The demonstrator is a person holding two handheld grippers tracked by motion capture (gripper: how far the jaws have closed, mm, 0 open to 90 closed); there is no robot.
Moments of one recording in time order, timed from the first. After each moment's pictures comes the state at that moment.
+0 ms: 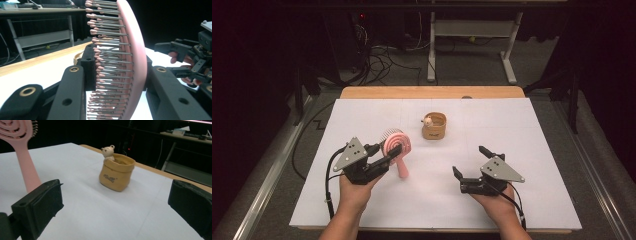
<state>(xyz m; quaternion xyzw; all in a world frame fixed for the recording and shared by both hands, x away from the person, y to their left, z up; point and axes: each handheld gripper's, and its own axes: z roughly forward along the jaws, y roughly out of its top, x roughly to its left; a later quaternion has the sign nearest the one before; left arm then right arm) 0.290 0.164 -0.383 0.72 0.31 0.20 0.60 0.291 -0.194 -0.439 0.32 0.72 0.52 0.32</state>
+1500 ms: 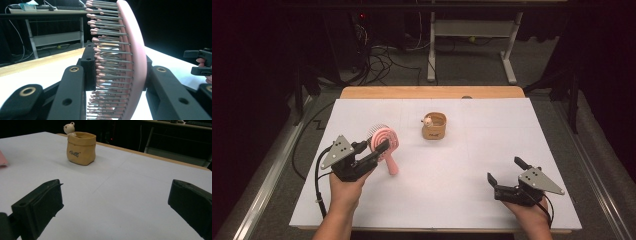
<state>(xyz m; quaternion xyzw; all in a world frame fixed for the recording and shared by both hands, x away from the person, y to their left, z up) 0.295 0.186 -0.385 0.70 0.33 0.22 0.59 0.272 -0.277 -0.459 0.39 0.70 0.49 0.34</state>
